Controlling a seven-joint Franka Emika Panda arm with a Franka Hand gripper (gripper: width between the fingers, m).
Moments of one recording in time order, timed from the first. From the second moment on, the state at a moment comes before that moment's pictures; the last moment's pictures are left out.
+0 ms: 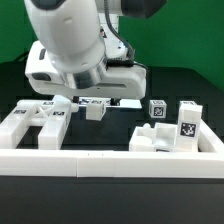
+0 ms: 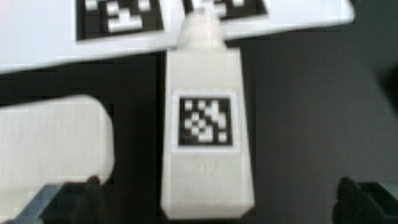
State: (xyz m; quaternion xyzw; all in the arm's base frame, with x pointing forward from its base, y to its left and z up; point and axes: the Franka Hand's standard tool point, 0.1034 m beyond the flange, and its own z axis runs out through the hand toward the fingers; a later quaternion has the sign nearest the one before) arm 0.465 -0.036 0.033 -0.91 0.10 0.40 0.07
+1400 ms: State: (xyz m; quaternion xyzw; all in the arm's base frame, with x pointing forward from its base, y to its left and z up) arm 0.463 -0.023 0.013 -0.86 0.08 0.50 0.08
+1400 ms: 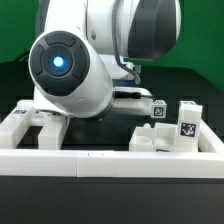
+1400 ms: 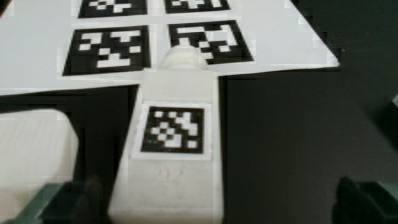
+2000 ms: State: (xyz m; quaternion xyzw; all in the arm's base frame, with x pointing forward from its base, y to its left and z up) arm 0.463 -0.025 0.013 -0.86 0.09 0.50 0.08
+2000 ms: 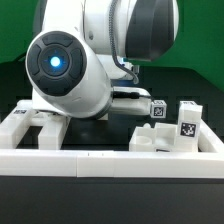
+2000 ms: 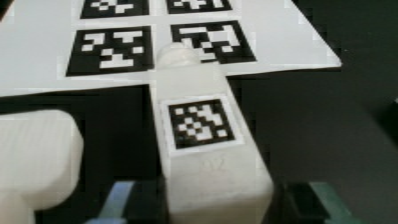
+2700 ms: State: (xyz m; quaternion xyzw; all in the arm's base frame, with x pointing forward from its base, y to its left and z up) arm 0.503 -0.030 0.074 -0.85 0.11 0.52 0.07
